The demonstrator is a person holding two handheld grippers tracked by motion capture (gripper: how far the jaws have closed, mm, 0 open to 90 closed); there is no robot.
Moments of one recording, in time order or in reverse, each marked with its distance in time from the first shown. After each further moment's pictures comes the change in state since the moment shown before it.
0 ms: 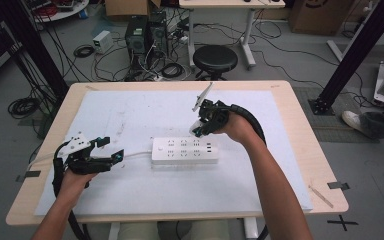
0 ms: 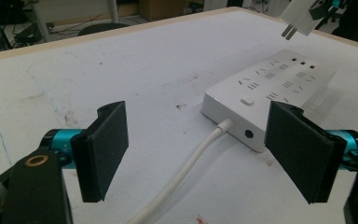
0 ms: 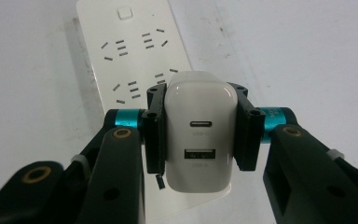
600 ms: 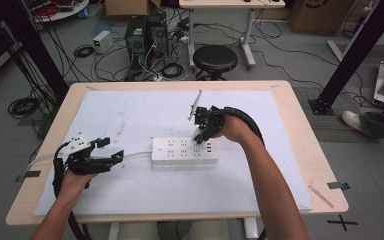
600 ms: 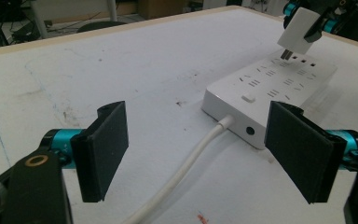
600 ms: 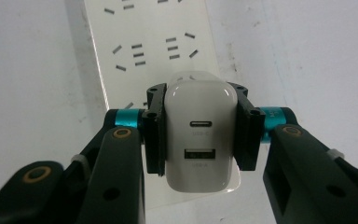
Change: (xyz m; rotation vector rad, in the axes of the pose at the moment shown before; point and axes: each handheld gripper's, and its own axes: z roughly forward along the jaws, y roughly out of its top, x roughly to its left) left arm 0.001 -0.003 0.001 -0.002 -0.006 -0.007; right arm -0.001 0.001 0.025 0.160 0.048 -0.099
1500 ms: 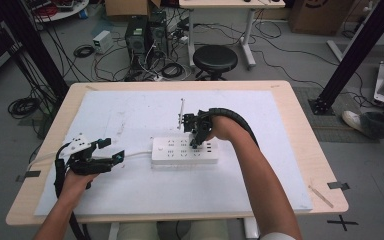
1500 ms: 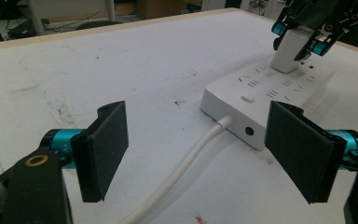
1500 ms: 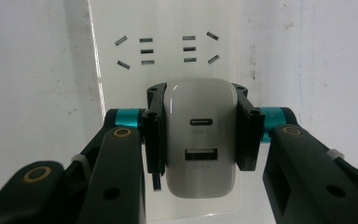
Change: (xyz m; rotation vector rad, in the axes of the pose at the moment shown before) left arm 0.002 -0.005 0.003 -0.005 -0.009 -0.023; right arm 0.006 0.028 0.022 0.148 0.005 -0.145
